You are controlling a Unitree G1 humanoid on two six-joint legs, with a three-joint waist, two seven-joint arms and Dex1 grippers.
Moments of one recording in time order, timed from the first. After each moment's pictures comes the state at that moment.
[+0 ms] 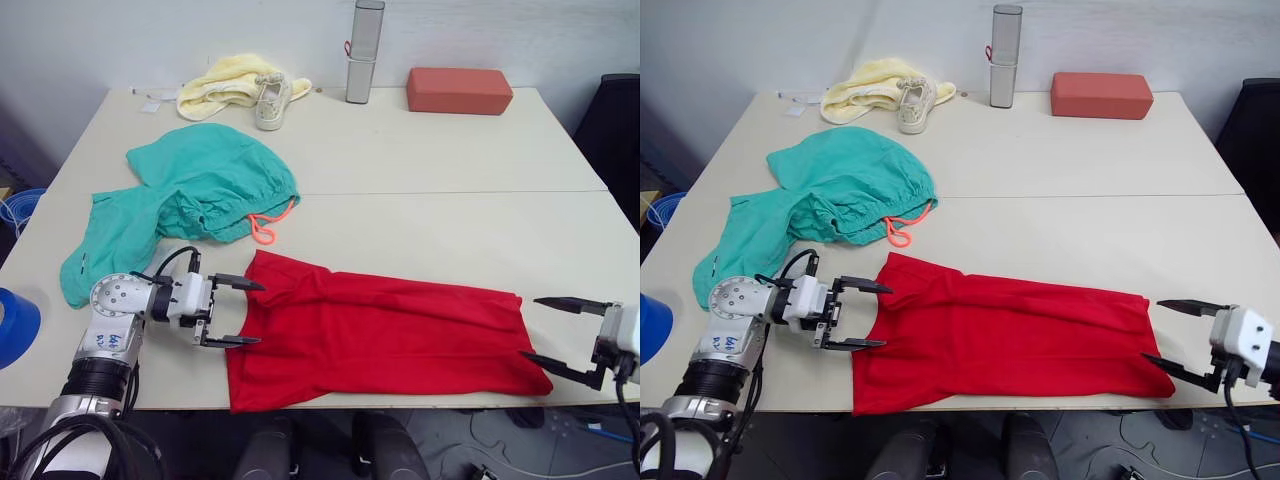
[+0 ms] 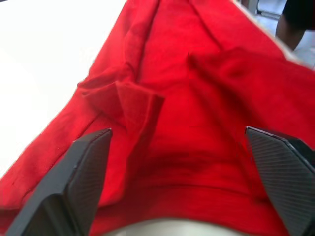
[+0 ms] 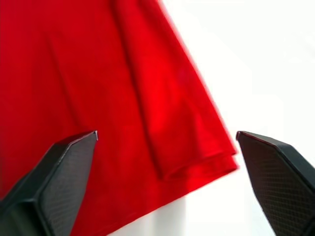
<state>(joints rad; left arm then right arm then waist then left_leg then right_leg) -0.40 0.68 -0.02 0.37 -0.37 -0.29 -1.50 0.13 -1.03 -0.36 0.30 0.55 -0.26 1.32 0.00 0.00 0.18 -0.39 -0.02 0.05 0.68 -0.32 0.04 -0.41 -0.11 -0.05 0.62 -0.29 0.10</state>
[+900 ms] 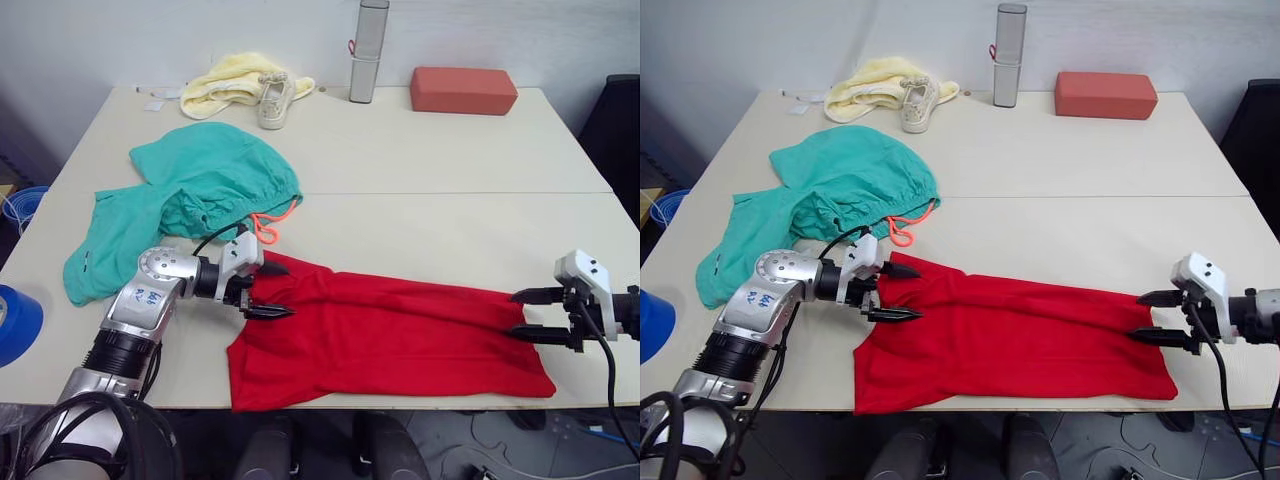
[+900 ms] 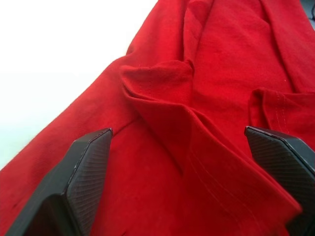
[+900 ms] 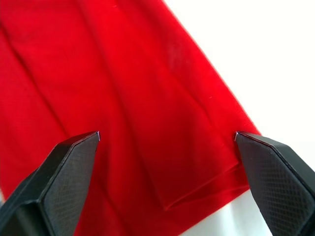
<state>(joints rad) -0.54 0.63 -0.18 0.16 -0.25 0.36 -1.21 -0.25 -1.10 -0.08 0.33 0.39 0.37 1.39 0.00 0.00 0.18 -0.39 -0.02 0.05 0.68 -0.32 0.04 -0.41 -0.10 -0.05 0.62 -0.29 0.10</state>
